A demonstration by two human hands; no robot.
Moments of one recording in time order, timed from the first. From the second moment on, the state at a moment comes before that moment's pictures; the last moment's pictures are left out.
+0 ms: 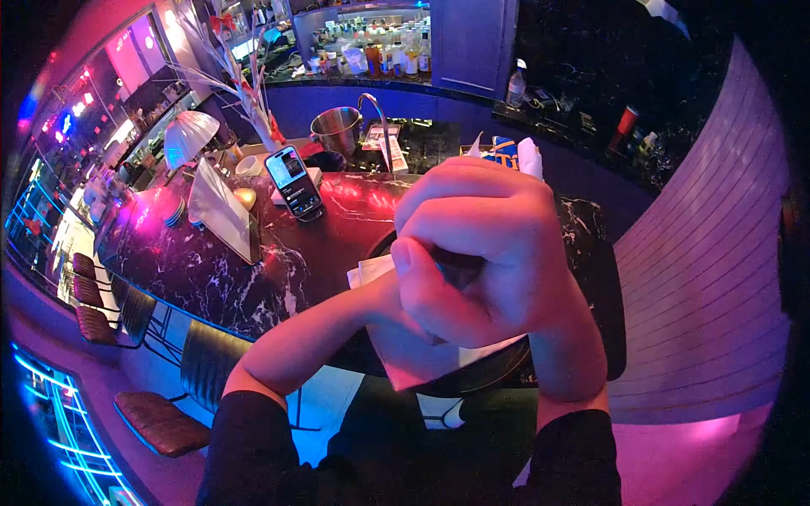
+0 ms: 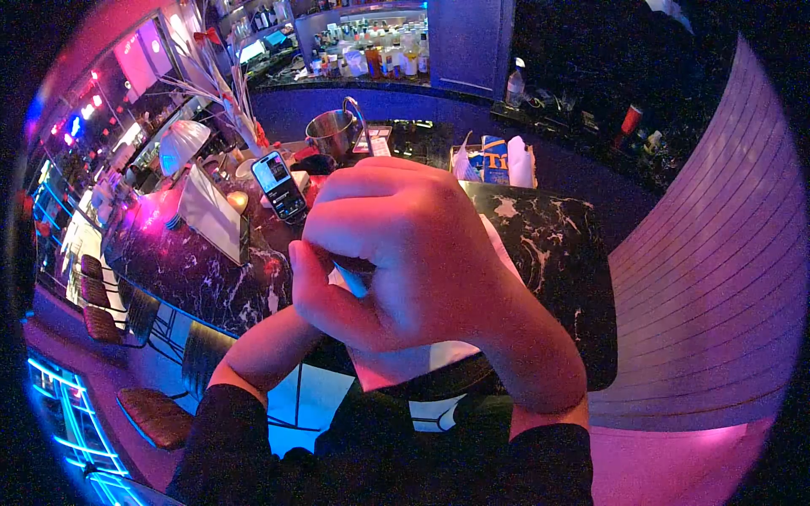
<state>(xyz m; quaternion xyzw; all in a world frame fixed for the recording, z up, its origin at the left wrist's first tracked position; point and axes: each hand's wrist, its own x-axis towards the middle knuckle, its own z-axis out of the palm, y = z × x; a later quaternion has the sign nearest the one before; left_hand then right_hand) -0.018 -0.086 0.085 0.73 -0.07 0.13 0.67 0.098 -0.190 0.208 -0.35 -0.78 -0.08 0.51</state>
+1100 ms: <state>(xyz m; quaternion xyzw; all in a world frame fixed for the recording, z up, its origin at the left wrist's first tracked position) -0.017 -0.130 0.115 0.60 0.10 0.18 0.78 0.097 -0.187 0.206 -0.34 -0.78 -0.07 0.52</state>
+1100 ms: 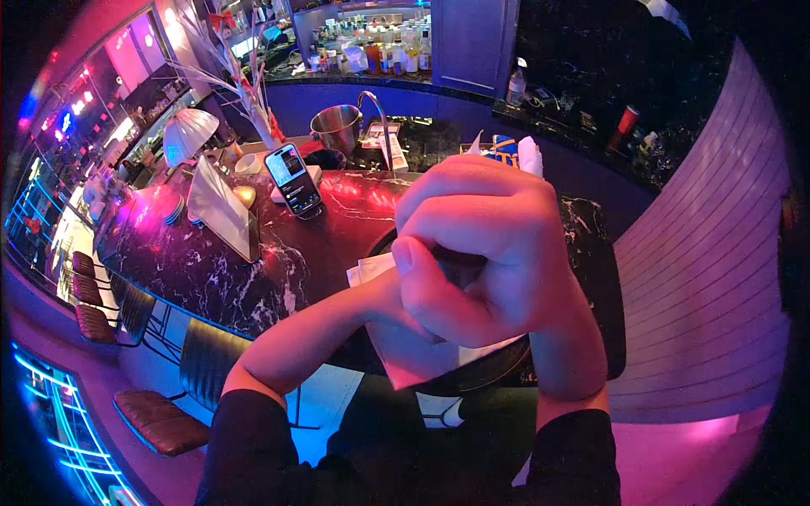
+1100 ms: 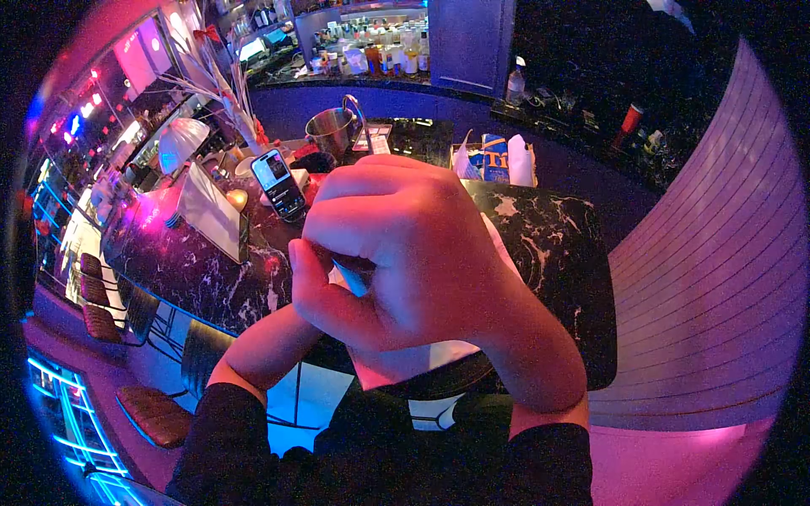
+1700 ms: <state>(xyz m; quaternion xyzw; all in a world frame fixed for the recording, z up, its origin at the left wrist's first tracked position) -0.020 -0.076 0.077 0.75 -0.11 0.10 0.64 0.098 -0.187 0.207 -0.34 -0.78 -0.07 0.52</state>
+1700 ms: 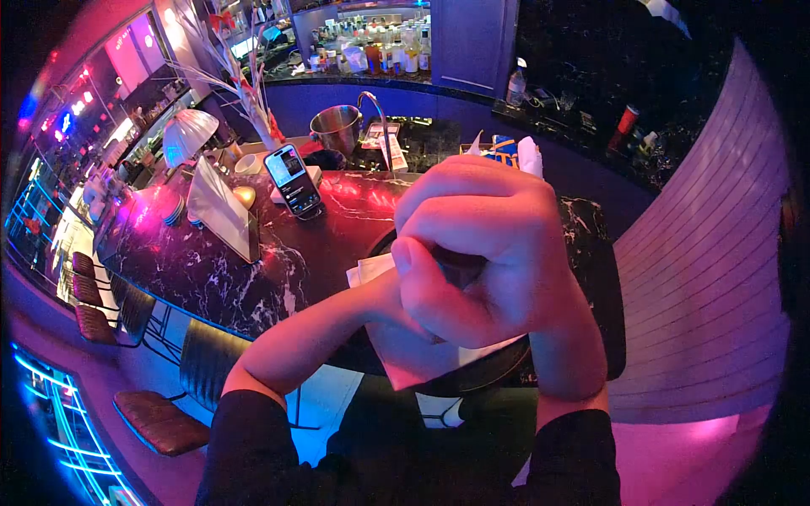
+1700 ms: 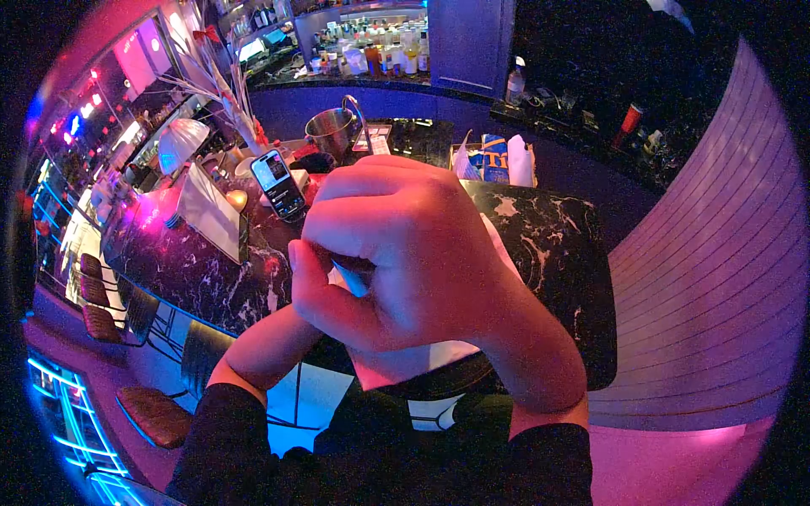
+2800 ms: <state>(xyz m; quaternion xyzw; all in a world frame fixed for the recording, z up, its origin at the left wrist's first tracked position) -0.006 -0.071 0.058 0.75 -0.20 0.15 0.61 0.099 -0.187 0.207 -0.34 -0.78 -0.06 0.51</state>
